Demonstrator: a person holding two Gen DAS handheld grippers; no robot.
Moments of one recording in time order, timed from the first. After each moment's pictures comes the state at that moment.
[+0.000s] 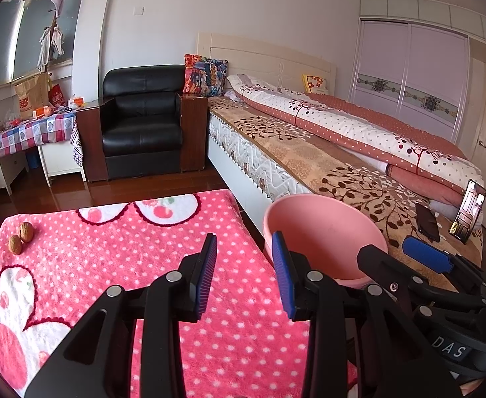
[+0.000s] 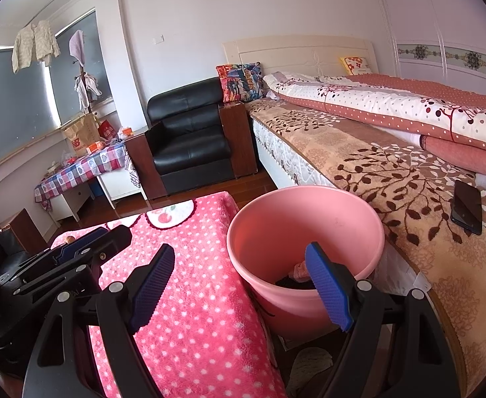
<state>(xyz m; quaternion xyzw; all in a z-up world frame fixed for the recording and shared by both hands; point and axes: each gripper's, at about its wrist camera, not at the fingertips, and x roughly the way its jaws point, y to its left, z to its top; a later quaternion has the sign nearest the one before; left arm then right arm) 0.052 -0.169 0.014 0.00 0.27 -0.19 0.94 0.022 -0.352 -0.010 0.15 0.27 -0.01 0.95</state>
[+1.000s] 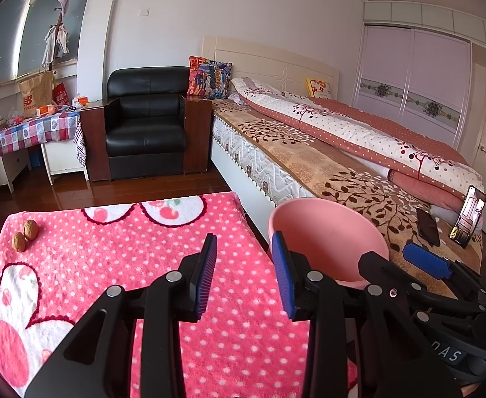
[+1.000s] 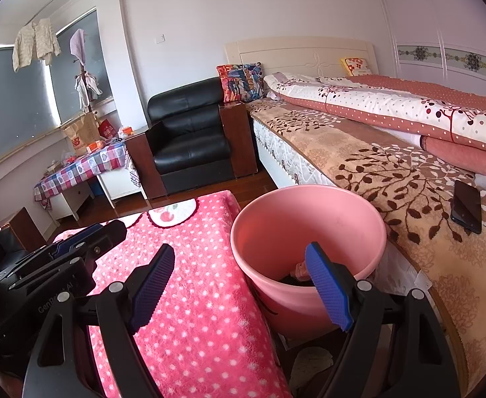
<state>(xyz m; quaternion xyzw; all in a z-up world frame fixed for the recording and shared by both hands) 0.051 -0.161 0.017 0.00 0.27 -0.19 0.94 0.020 -0.346 -0.012 0.14 0.26 -0.01 0.95</state>
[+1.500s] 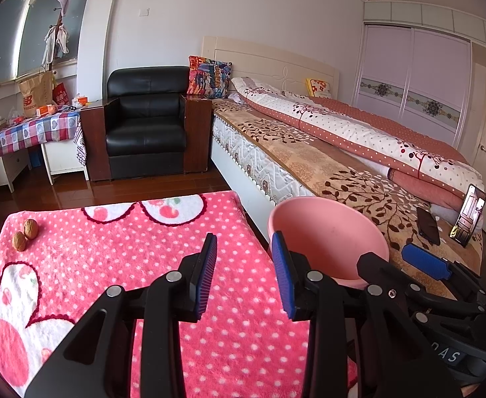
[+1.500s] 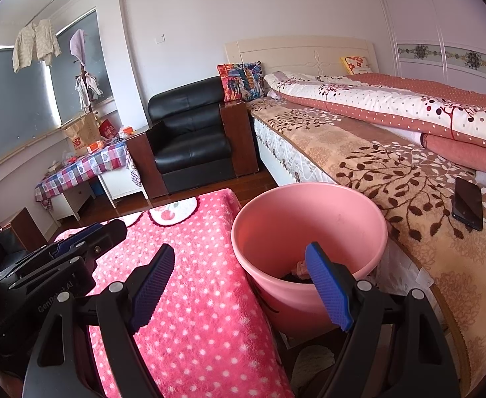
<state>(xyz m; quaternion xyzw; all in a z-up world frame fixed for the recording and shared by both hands) 0.049 -0.159 0.016 0.00 0.27 -0.19 0.94 0.018 -0.342 -0.014 0.15 0.27 -0.01 0.95</state>
